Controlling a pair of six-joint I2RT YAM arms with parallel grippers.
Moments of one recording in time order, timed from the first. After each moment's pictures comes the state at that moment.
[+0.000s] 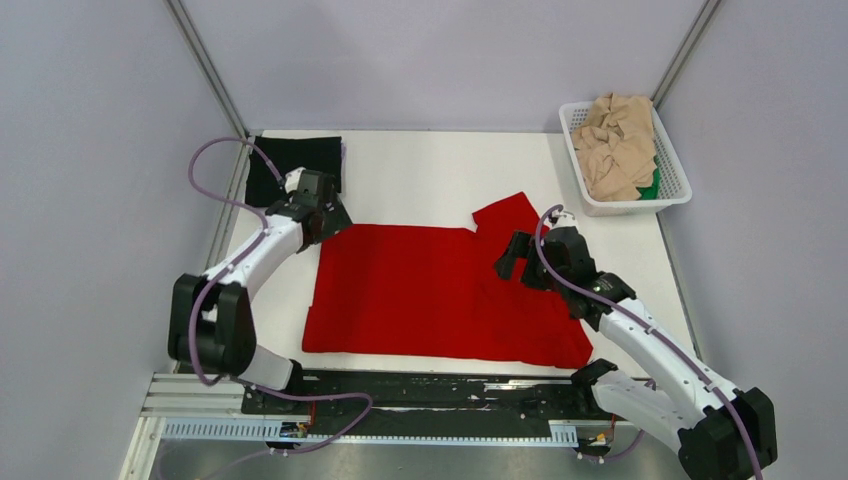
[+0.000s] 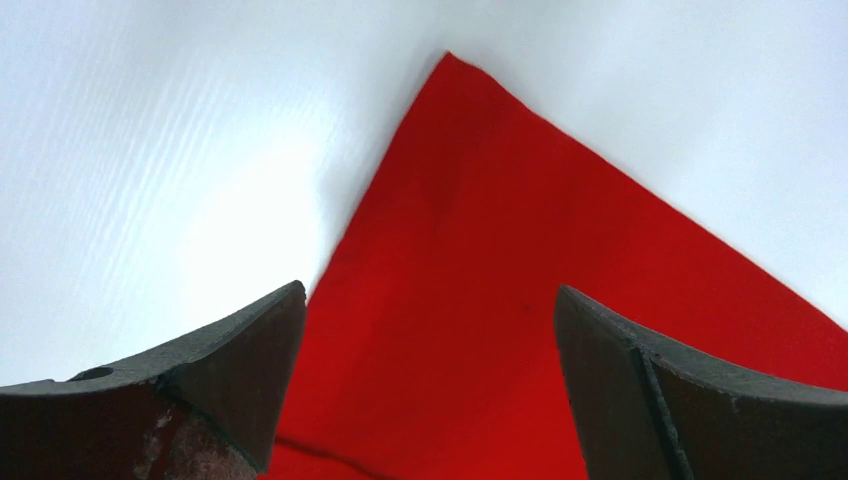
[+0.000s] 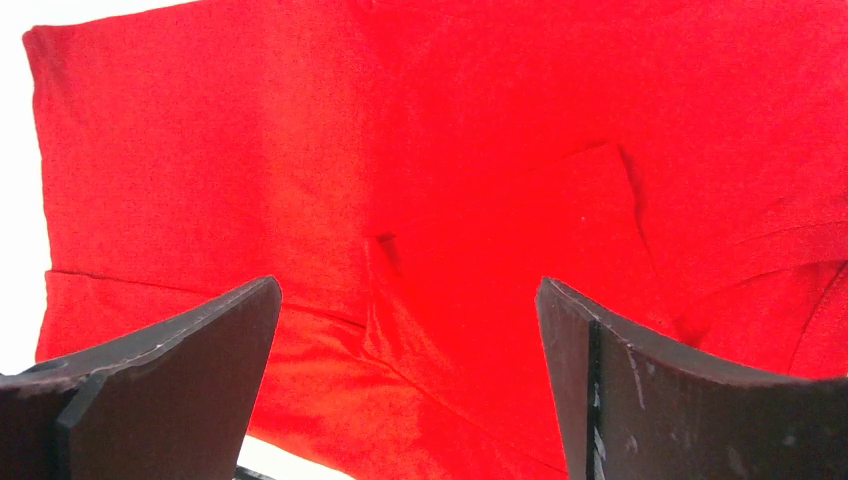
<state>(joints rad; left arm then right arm) -0.23 1.54 1.08 -0.54 -0.34 -0.65 0.48 0.92 0.64 -0.40 0.07 0.62</state>
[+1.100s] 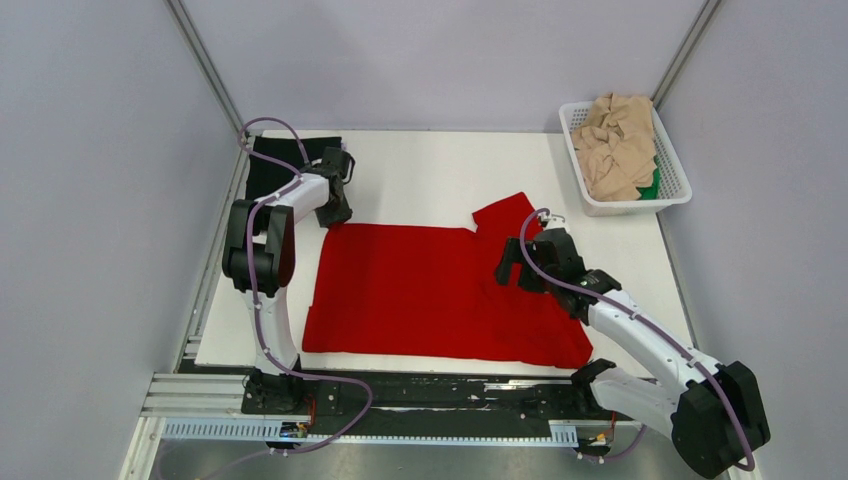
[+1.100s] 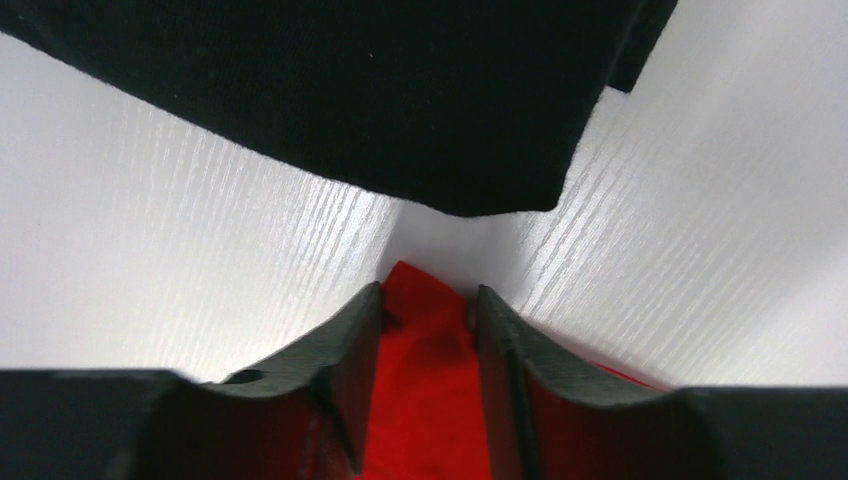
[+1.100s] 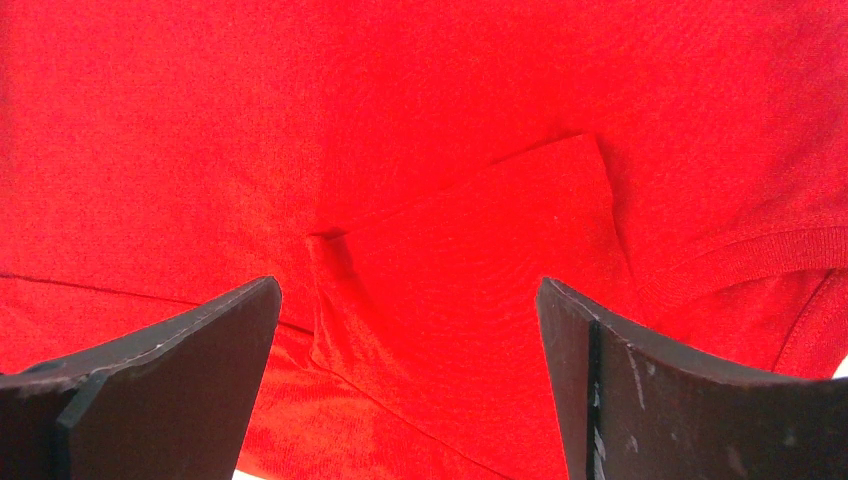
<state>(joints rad) -0.19 2.02 1.44 -0.59 -0.31 -0.54 0.48 1.03 0.61 -0.35 0.09 0.56</state>
